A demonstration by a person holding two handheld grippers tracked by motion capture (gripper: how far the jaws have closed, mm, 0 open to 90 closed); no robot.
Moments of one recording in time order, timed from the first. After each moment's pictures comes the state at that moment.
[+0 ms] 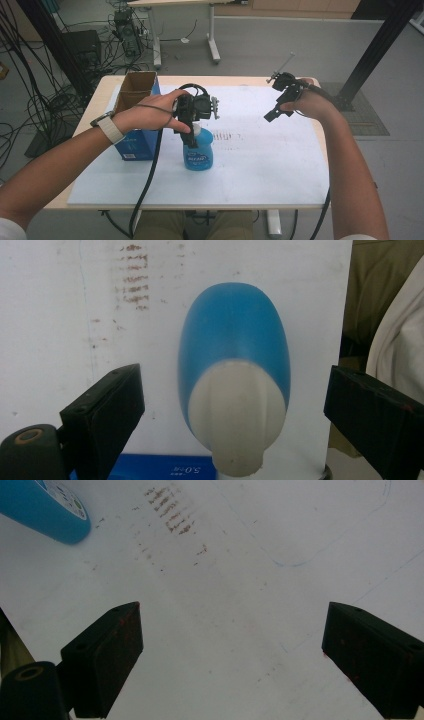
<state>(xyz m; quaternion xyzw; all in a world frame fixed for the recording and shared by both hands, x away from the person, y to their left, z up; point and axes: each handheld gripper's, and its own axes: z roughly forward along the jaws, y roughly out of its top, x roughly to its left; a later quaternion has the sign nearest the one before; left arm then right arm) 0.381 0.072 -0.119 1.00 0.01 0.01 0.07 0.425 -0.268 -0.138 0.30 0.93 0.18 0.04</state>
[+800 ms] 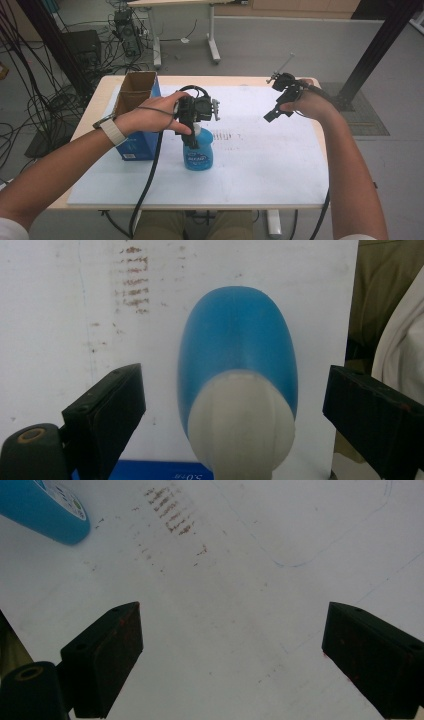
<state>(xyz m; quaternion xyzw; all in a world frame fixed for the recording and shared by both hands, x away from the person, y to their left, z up) 0.380 0.070 -0.128 1.00 0.01 0.01 0.07 0.426 -0.269 -0.140 0.30 0.93 0.19 0.04</state>
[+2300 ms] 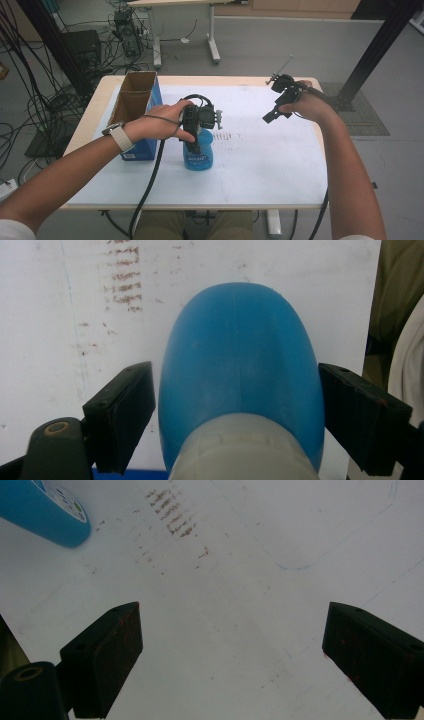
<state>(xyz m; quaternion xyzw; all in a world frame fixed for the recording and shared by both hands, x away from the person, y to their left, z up) 0.375 0.057 -0.153 1.00 0.00 0.02 0.05 0.426 -0.269 -0.145 0.30 0.93 0.19 0.04</state>
